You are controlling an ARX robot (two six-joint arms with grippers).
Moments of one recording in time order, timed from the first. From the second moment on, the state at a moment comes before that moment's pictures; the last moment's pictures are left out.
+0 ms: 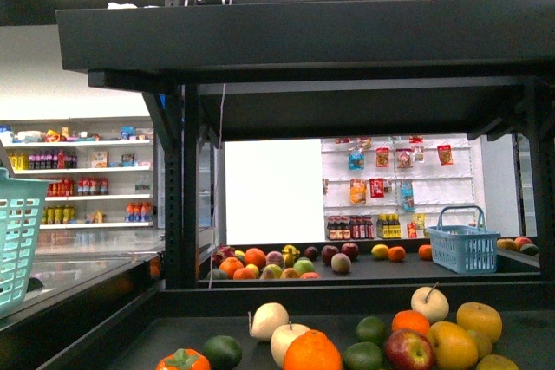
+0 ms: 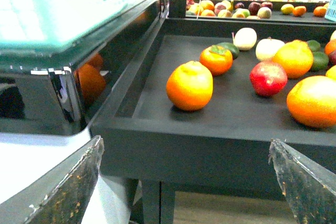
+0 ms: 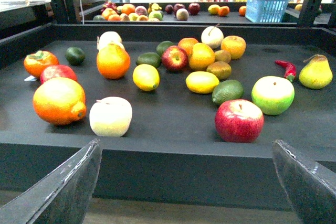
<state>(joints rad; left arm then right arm) 0.00 0.00 0.01 0.00 0.00 0.00 0.00 0.00 0.02 0.00 0.00 0.00</state>
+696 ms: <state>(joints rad) 0.00 0.00 0.01 0.00 0.00 0.00 0.00 0.00 0.02 0.00 0.00 0.00</state>
